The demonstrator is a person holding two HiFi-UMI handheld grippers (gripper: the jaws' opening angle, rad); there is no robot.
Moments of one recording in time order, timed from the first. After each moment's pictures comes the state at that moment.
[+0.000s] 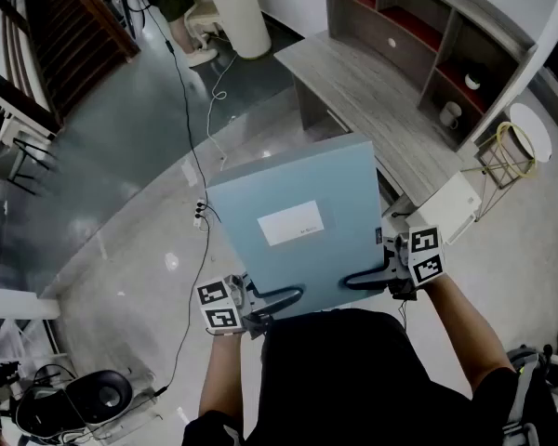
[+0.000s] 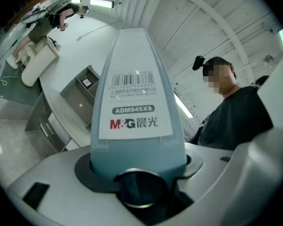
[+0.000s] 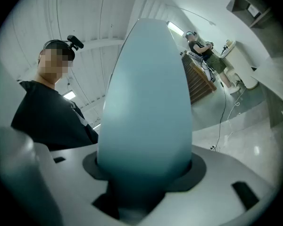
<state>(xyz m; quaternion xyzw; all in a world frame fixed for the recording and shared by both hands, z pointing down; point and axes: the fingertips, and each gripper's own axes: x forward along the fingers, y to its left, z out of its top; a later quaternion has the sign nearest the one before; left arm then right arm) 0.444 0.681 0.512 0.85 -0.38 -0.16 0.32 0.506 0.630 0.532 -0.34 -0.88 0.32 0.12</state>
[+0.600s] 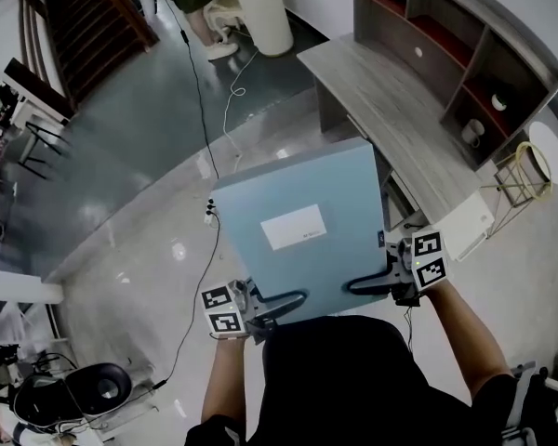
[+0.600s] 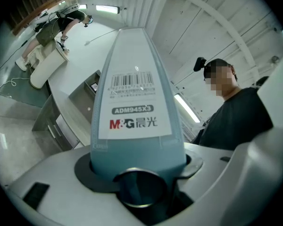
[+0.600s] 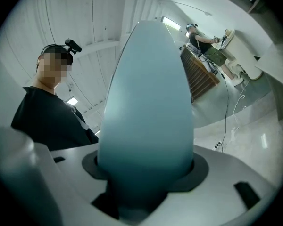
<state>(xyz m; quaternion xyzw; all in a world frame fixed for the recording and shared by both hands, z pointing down) 0.408 0.659 0.521 0.83 -0.41 -0.18 0.33 0.467 0.604 0.538 -0.36 -0.85 0.35 0.13</state>
